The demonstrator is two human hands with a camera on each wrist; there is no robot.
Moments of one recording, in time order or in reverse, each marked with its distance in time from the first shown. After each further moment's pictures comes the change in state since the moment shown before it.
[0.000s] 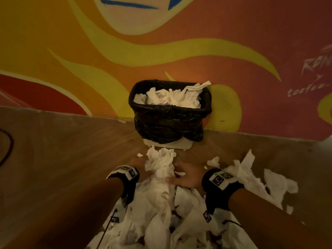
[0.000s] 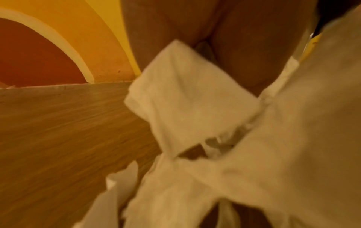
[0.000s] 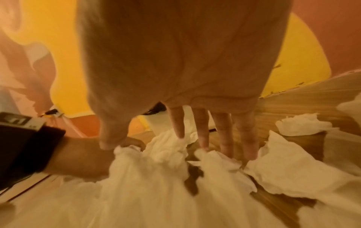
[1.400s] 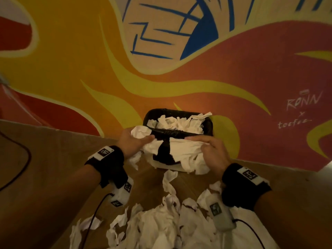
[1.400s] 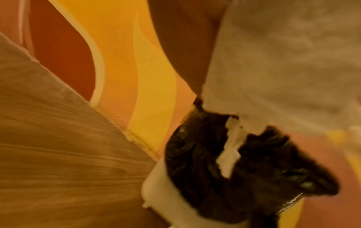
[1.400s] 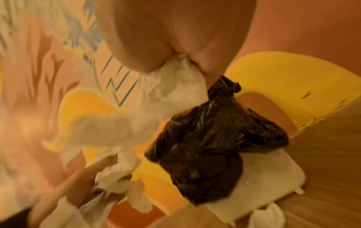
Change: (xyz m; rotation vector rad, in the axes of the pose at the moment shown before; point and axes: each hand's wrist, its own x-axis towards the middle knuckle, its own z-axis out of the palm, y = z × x) left_hand -0.096 0.007 -0.130 -1.066 0.517 0.233; right_hand -0.076 -0.086 -0.078 0.427 0.715 -0.450
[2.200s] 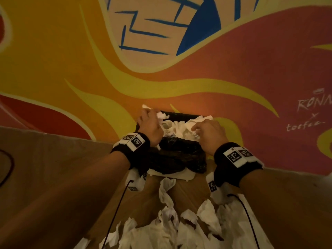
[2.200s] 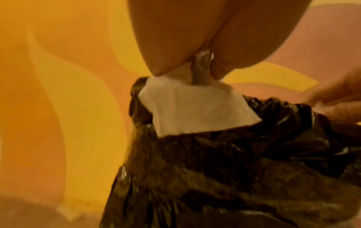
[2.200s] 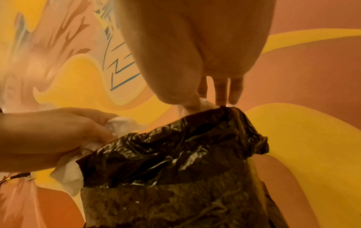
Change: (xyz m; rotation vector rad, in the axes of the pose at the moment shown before) left_hand 0.085 0.031 0.064 0.670 -0.036 0.234; right_hand 0.098 0.019 -0.015 -0.958 -0.031 -0.018
